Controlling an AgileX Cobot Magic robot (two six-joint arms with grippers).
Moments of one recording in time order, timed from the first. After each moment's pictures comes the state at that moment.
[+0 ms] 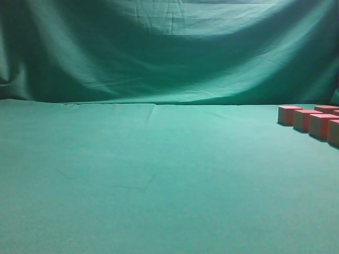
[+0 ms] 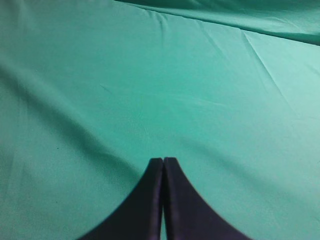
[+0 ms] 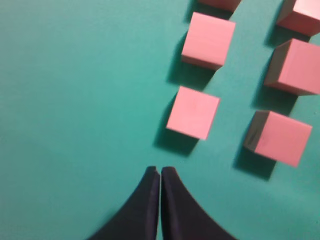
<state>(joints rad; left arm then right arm) -0.01 -0.01 0.02 -0.12 0.36 -0.08 0.33 1.26 -0.71 0.09 0.81 -0.07</state>
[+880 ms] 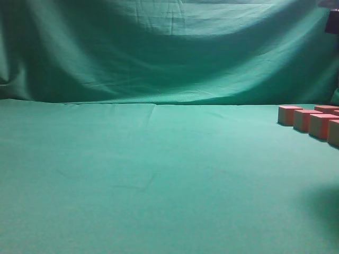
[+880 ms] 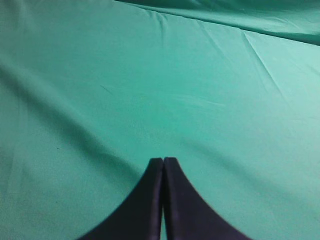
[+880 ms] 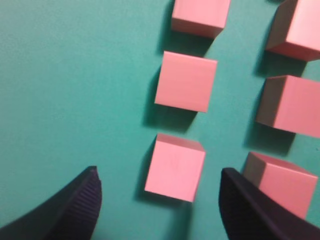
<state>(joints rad) -0.01 -0.01 0.02 -0.12 0.36 -0.08 0.33 1.47 -0.78 0.03 0.71 0.04</state>
